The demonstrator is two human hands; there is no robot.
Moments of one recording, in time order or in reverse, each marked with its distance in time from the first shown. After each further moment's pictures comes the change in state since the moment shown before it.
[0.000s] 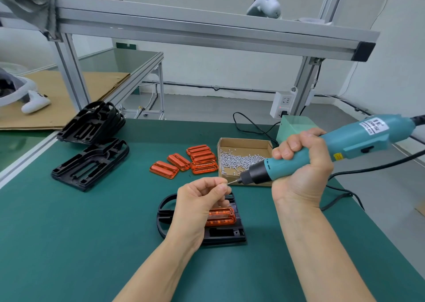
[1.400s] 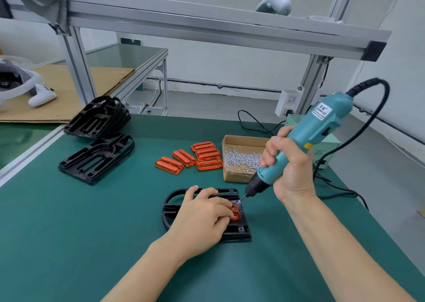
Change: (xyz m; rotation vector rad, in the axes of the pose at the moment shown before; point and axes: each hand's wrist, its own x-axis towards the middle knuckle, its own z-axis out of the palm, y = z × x) left_hand -0.004 -0.012 -0.028 1.440 -0.436 0.335; right_hand 0.014 0.018 -0.018 -0.321 -0.285 0.176
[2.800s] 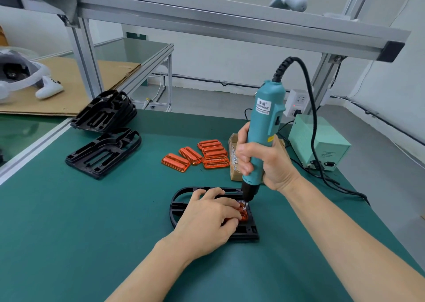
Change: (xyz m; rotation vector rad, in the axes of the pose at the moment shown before) left_hand 0.000 -0.008 0.005 -0.027 -0.019 0.018; right_hand 0.024 0.024 0.018 -0.234 -0.610 0.165
